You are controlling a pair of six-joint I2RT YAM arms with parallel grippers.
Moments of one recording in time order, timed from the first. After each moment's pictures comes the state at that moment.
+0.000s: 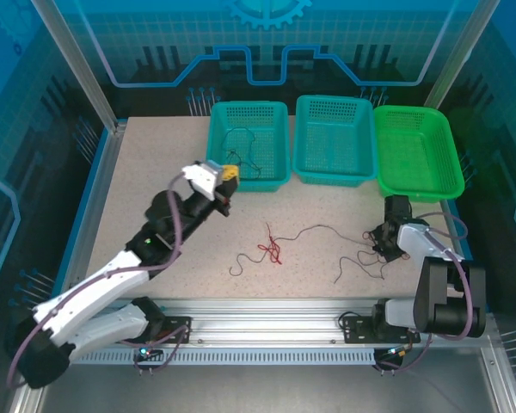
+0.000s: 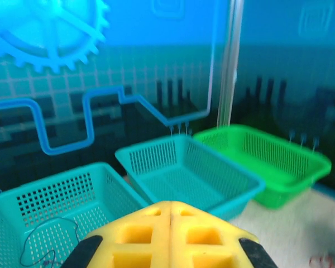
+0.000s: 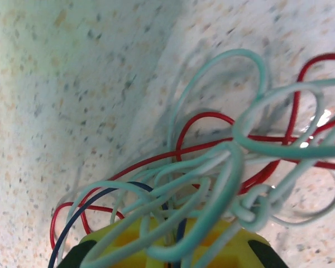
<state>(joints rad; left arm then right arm) -0.64 0.92 0.72 0.30 -0.07 -0.04 -0.15 1.31 0.59 -0.57 0.12 1.05</state>
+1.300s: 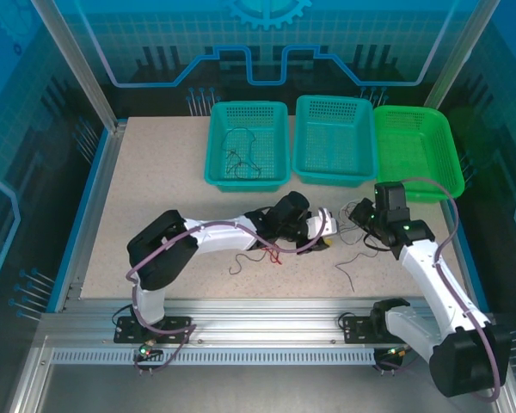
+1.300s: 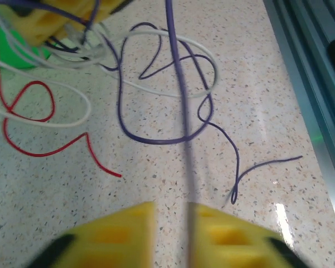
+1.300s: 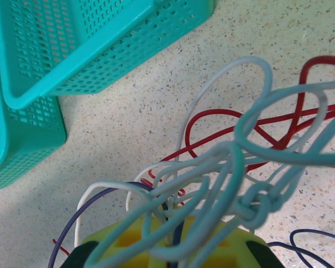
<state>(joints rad) -0.93 1.90 1.19 0.13 0.40 0.34 0.14 0.98 0.74 -0.60 -0.03 0.77</state>
